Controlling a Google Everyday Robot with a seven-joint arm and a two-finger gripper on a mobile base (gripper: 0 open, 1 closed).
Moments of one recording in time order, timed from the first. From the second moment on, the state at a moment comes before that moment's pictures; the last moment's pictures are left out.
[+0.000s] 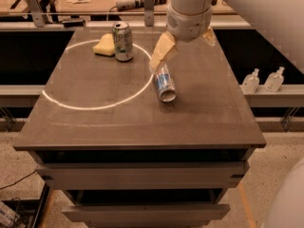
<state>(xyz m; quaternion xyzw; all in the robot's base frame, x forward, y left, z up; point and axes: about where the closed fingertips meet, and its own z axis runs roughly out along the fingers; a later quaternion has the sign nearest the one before) 0.602 -0.100 0.921 -0.26 0.96 -0.05 0.10</state>
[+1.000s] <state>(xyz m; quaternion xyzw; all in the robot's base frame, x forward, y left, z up) 0.646 -0.061 0.901 -0.09 0.99 -0.05 0.09</state>
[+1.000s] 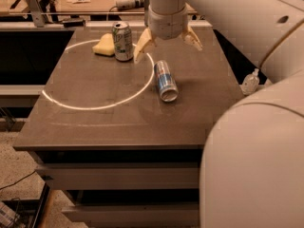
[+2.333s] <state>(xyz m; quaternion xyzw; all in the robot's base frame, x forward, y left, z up) 0.641 -0.052 0.836 -0.06 1.00 -0.02 0.03</state>
